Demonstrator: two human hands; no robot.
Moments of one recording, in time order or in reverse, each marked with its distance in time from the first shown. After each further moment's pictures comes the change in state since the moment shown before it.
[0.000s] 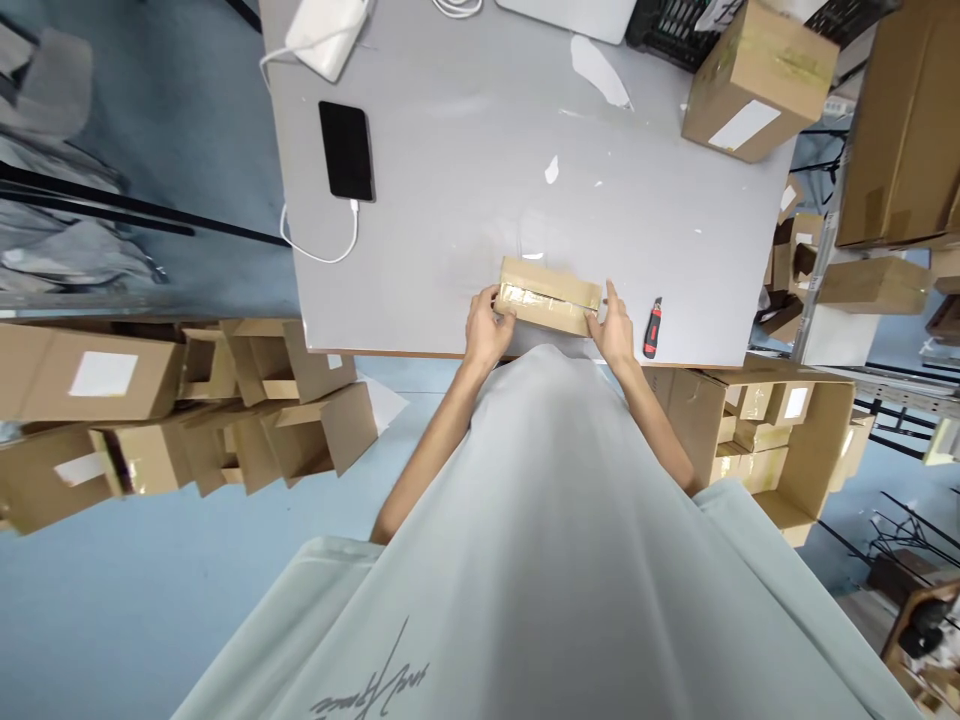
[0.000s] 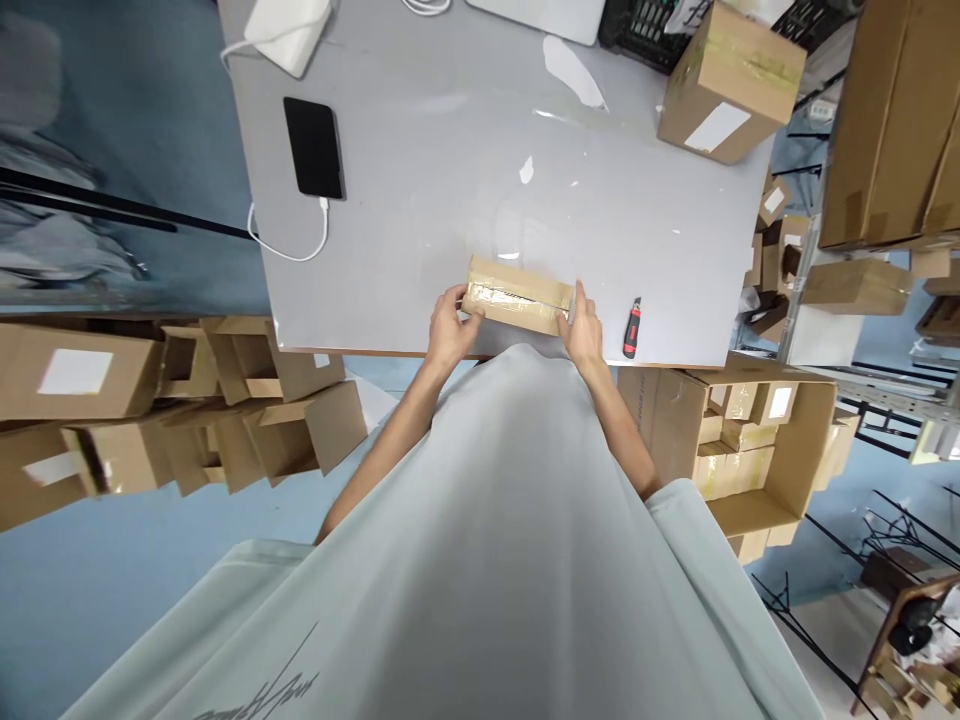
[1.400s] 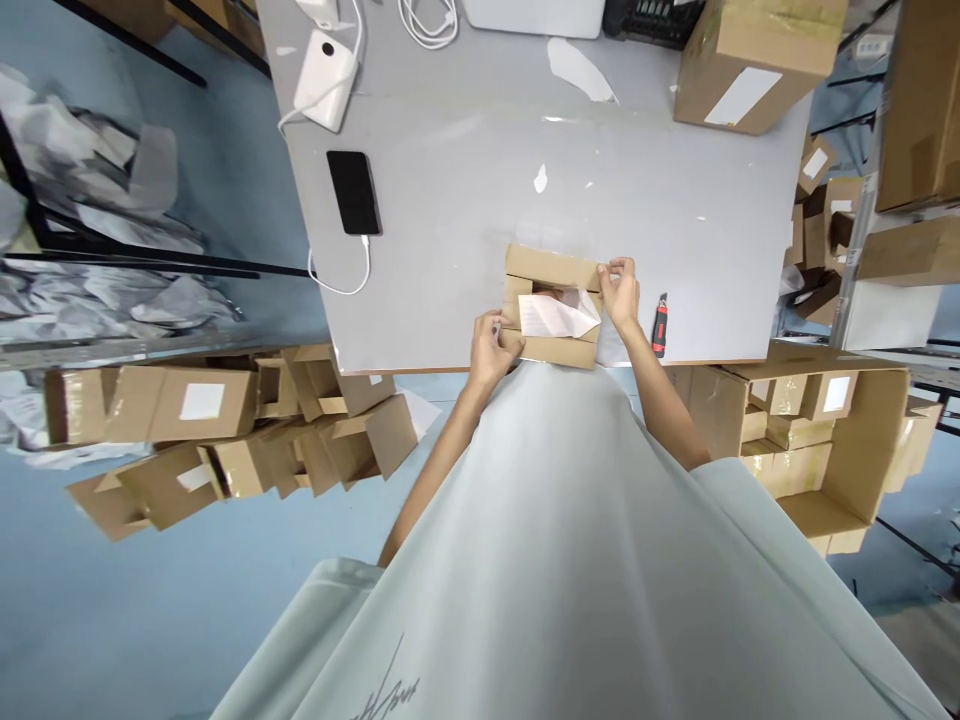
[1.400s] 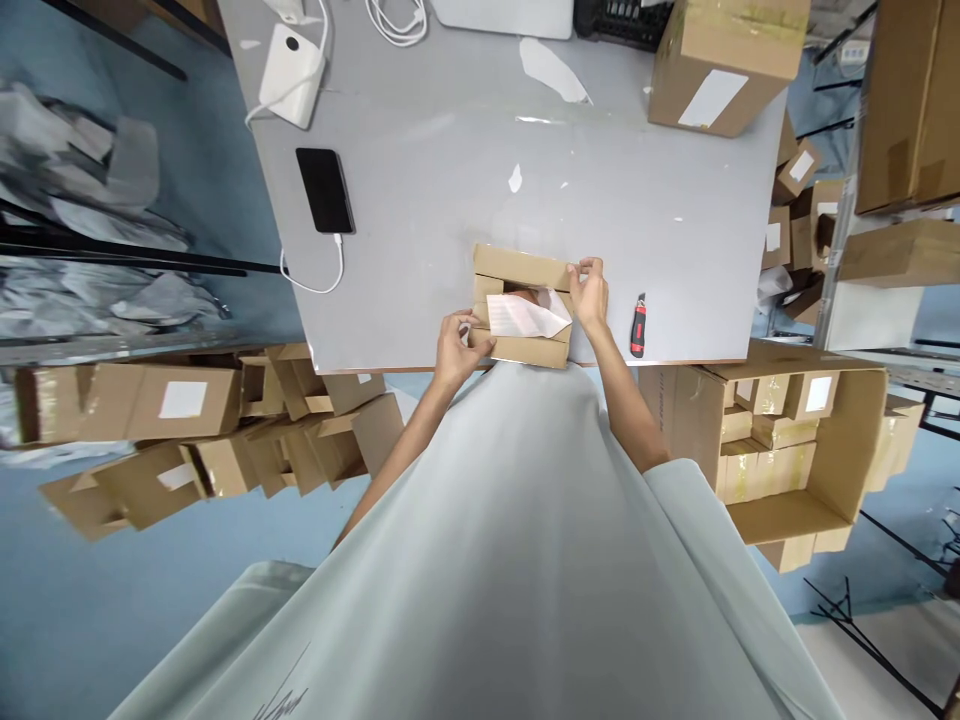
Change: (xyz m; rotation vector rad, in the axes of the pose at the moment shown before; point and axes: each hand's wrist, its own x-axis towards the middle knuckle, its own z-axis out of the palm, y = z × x) left_hand -0.019 0.016 -0.010 0.034 -0.117 0.008; right_hand 0.088 0.017 0.002 0.307 0.214 0.025
